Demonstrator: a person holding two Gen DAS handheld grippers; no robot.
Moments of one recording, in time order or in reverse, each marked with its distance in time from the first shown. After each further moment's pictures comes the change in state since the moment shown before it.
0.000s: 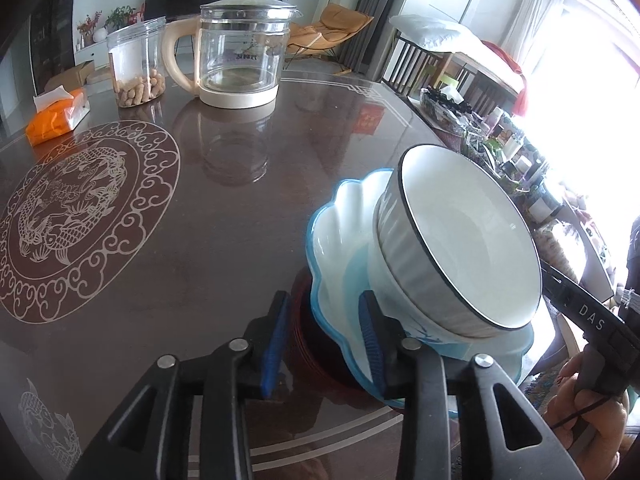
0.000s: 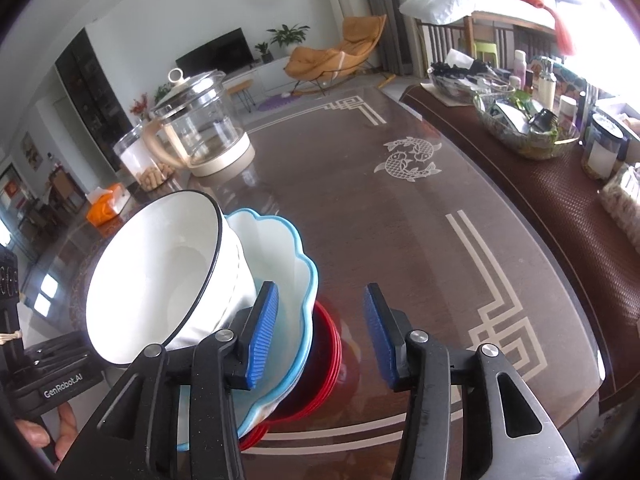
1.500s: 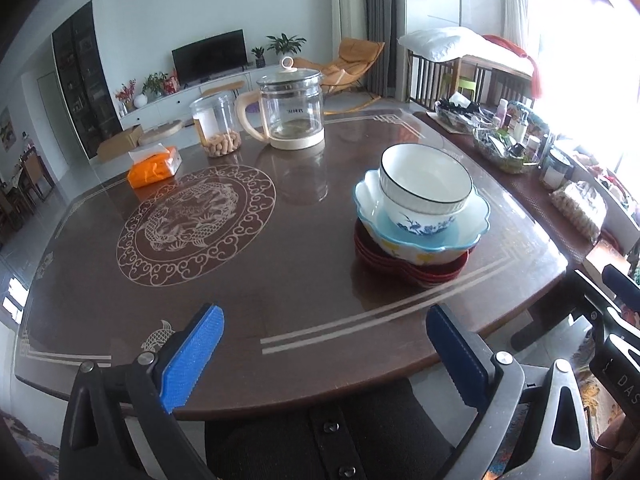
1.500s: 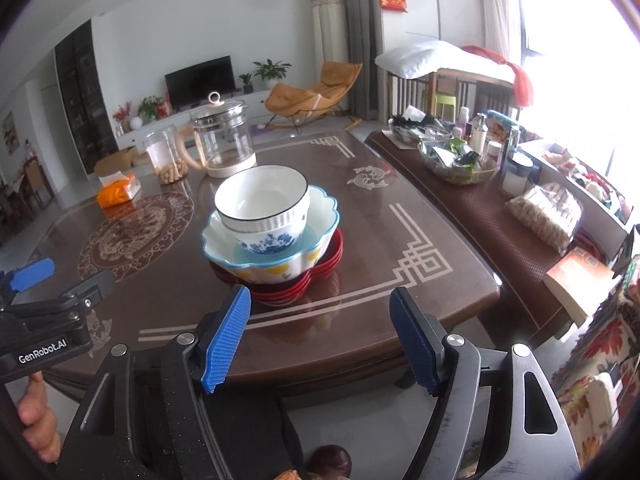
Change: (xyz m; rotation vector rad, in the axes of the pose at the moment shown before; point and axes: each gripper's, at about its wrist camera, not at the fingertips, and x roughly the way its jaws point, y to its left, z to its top) left arm -0.162 -0.026 -0.091 0.164 -0.114 0.271; right arm -0.172 0.086 -0.103 -0.087 -0.151 -0.218
